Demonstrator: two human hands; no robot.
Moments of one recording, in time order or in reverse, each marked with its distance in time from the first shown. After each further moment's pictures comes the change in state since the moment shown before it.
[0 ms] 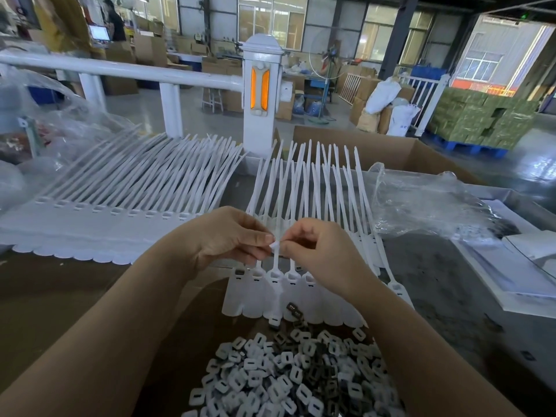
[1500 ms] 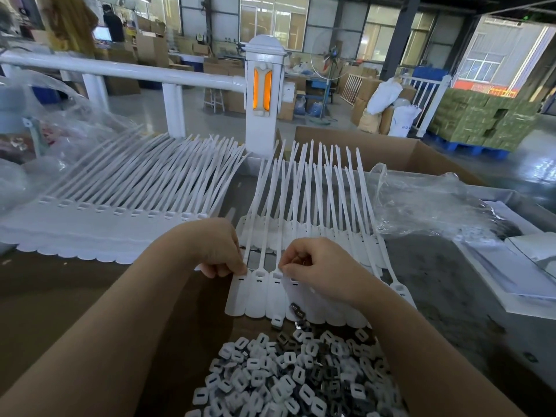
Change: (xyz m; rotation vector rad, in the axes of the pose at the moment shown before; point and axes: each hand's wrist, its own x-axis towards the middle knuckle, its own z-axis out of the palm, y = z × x) left_hand 0.007 -0.002 -0.014 0.741 0.053 -0.242; right_hand -0.001 0.007 0.002 -0.152 -0.253 0.106
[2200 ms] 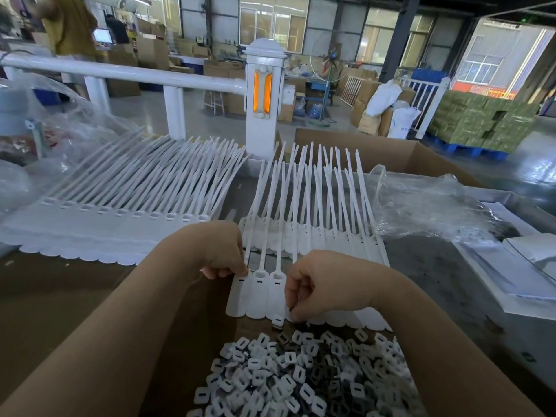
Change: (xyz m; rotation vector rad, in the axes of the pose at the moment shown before) left_hand -0.004 0.006 0.003 0.106 0.009 0.027; right_hand -0.015 -0.024 -0.025 -0.273 -0.434 -0.068
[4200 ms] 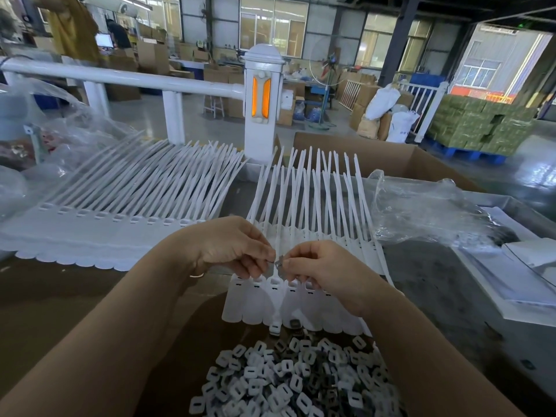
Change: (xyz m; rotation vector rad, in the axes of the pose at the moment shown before) left_hand -0.009 0.008 -0.002 -0.583 -0.111 0.257; right_hand 0.014 0.013 0.013 0.690 0.379 0.143
